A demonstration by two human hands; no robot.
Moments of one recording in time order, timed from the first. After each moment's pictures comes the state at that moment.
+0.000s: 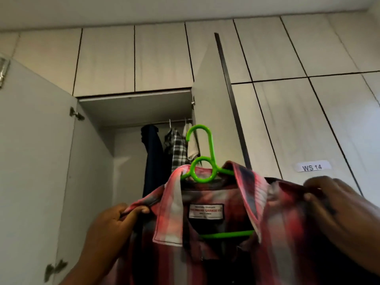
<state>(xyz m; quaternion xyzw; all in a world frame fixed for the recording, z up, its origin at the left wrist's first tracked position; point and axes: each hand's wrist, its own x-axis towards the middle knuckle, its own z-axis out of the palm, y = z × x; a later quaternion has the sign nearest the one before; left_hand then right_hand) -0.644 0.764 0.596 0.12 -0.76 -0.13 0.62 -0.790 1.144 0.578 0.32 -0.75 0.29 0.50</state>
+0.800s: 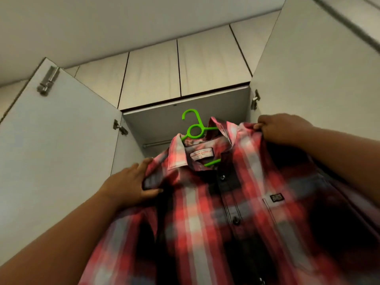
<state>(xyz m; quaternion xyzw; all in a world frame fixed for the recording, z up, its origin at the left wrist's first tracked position) -0.704 0.449 0.772 0.19 -0.80 0.27 0.51 -0.946 0.761 0.843 0.35 -0.73 0.26 0.52</state>
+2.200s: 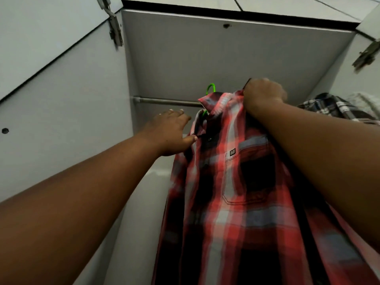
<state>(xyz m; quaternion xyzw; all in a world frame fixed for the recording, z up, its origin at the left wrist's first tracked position) -0.973 0.095 0.914 0.09 -0.73 0.29 0.62 -1.075 0.295 0.995 0.12 -0.66 0.24 0.70</state>
